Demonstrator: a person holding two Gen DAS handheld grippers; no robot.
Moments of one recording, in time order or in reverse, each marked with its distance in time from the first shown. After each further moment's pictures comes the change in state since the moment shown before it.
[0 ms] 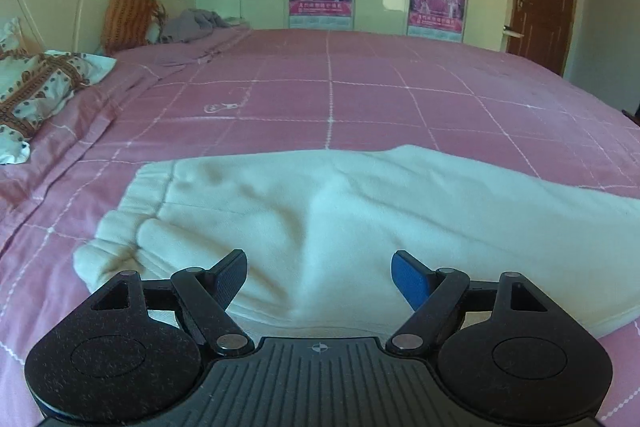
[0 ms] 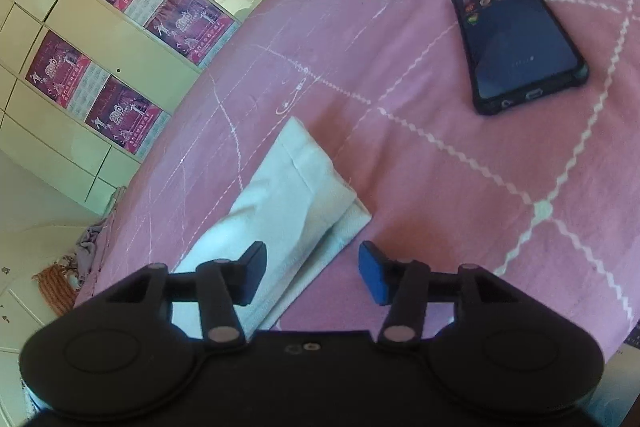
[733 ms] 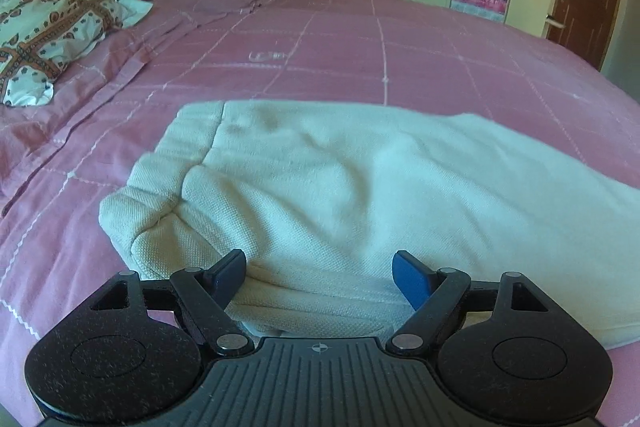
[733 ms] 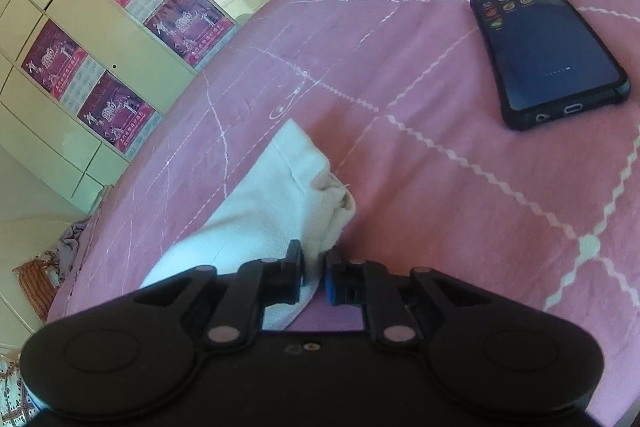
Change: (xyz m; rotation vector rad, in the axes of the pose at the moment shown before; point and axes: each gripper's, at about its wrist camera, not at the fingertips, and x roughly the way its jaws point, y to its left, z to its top) left arm 0.021 0.031 -0.010 -0.084 0.083 0.041; right arm 0.037 0.014 0.011 -0.093 -0.036 -0.055
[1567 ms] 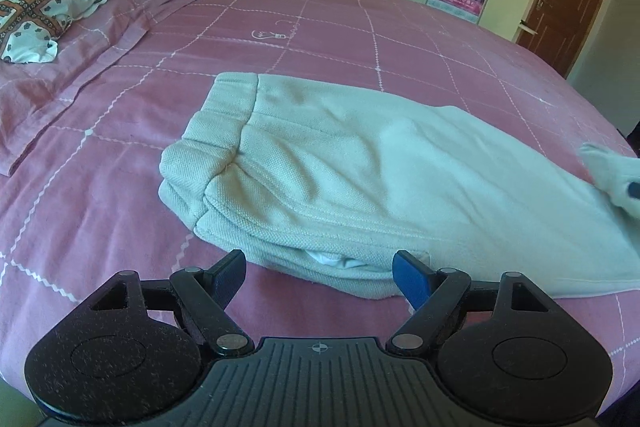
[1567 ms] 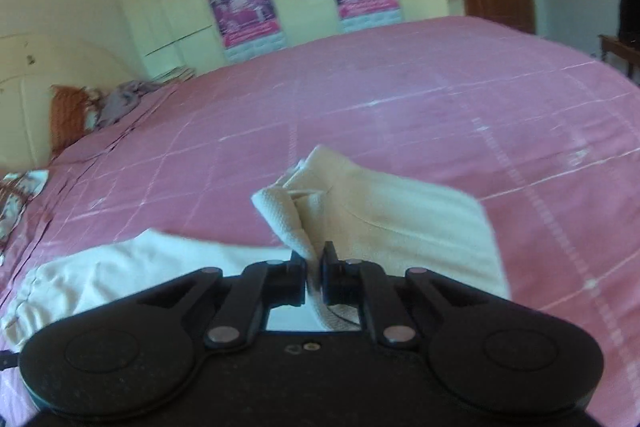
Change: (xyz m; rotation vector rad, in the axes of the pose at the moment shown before) left arm -0.026 0.063 -0.021 -0.056 0.088 -0.152; right arm 0.055 0.313 -0.142 -0.598 0.118 0.101
